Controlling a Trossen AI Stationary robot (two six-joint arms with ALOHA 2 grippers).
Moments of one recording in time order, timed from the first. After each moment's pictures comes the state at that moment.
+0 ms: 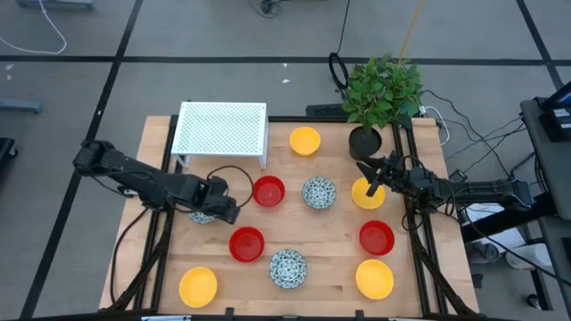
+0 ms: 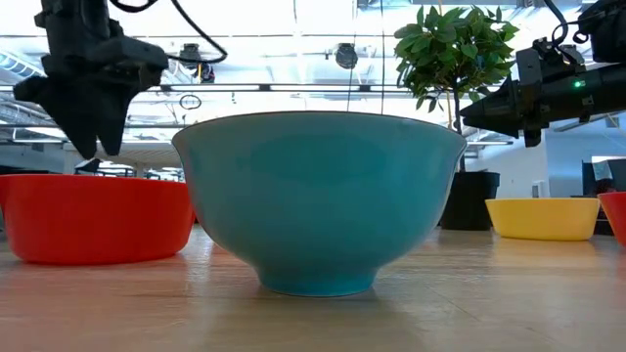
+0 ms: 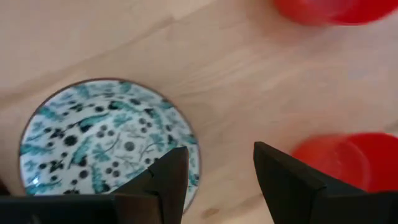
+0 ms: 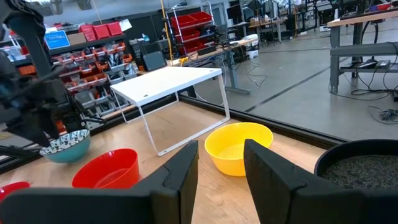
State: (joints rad) left arm -0.27 1.31 0.89 -1.01 -0.15 -1.40; right arm -0.07 0.31 0.02 0.27 0.50 0.27
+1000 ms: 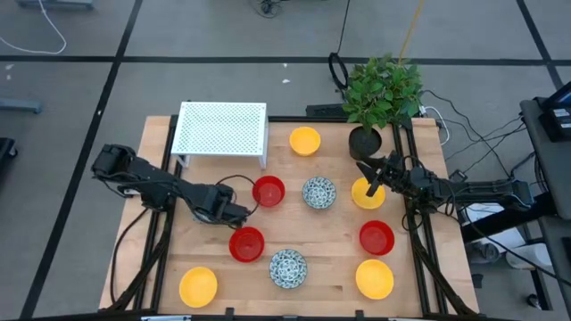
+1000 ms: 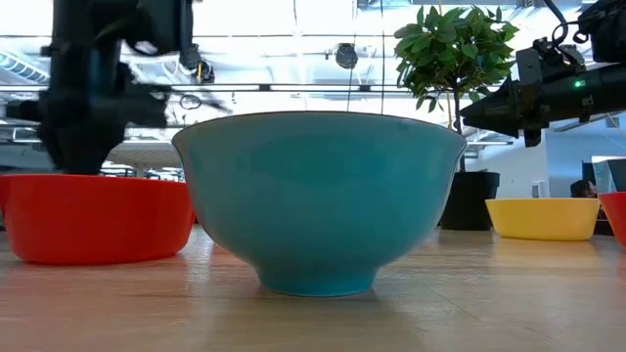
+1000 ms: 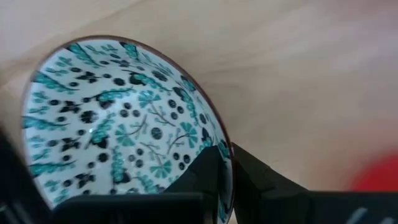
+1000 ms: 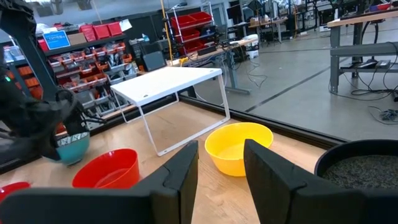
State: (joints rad) left arm -0.27 1.52 0.93 -1.00 -0.09 -1.39; right arm -0.07 0.31 0.02 0.27 0.50 0.27
